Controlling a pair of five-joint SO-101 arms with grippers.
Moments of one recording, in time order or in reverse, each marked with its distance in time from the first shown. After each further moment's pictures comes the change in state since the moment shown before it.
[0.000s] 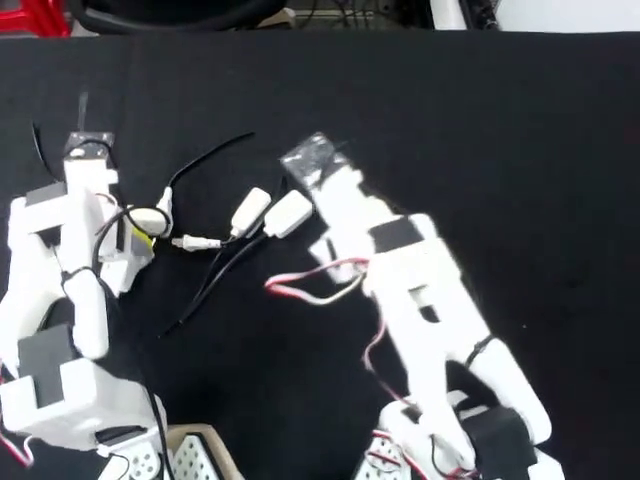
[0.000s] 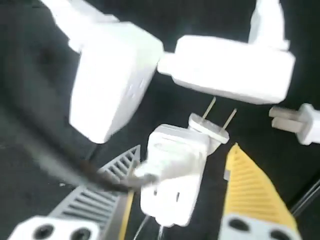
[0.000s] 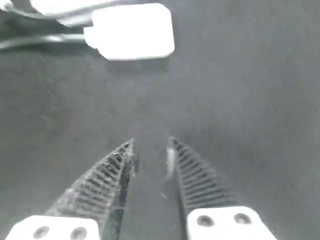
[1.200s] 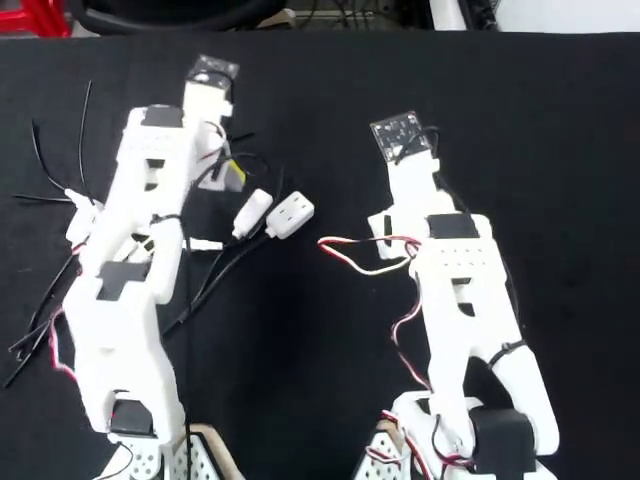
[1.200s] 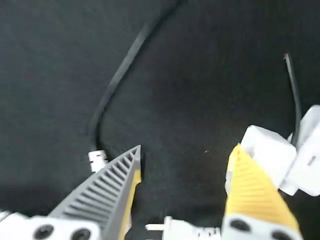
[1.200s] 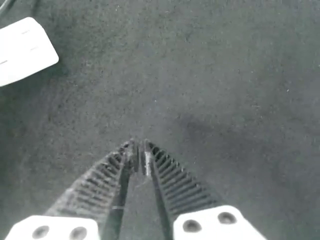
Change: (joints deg) left arm 23.9 26.0 -42.8 9.7 4.4; right arm 18.3 0.0 -0.1 -1.8 -3.9
